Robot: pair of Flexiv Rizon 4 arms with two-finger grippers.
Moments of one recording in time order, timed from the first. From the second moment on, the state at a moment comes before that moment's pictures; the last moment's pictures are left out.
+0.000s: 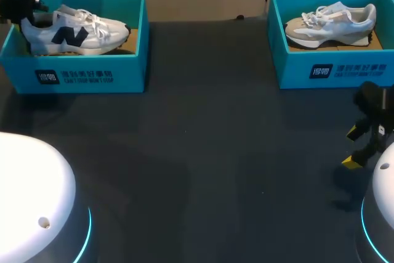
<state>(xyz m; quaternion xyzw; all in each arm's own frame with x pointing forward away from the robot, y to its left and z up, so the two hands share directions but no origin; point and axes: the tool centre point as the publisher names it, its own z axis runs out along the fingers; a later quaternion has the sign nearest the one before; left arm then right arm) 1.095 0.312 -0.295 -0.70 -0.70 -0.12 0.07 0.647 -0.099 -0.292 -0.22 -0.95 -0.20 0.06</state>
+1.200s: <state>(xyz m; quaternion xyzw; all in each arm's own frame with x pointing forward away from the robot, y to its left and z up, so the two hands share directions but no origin) 1.059 0.305 -0.329 -0.72 -0.68 -0.10 0.08 0.647 -0.099 -0.292 -0.22 -0.95 -0.20 0.06</state>
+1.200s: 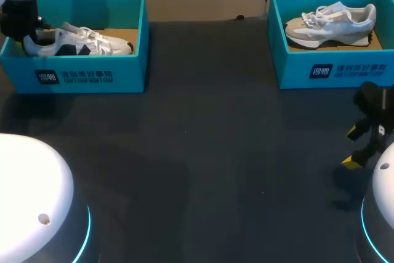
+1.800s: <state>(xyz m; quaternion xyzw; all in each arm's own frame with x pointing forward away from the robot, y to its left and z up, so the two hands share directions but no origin) 1.060 0.305 -0.354 -0.72 -0.68 -0.10 0.09 0.647 -0.100 -0.292 -0.22 -0.95 -0.20 0.06</state>
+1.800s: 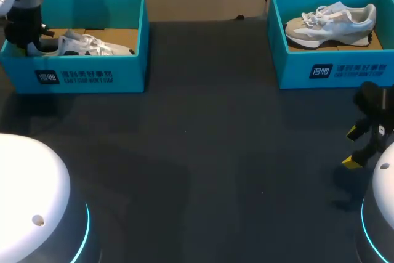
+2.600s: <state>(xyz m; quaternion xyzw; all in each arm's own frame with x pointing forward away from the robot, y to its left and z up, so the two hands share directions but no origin) 1.059 0.308 -0.374 -0.74 -0.66 -0.08 0.09 0.647 -0.100 -0.292 -0.22 -0.95 -0.20 0.06</state>
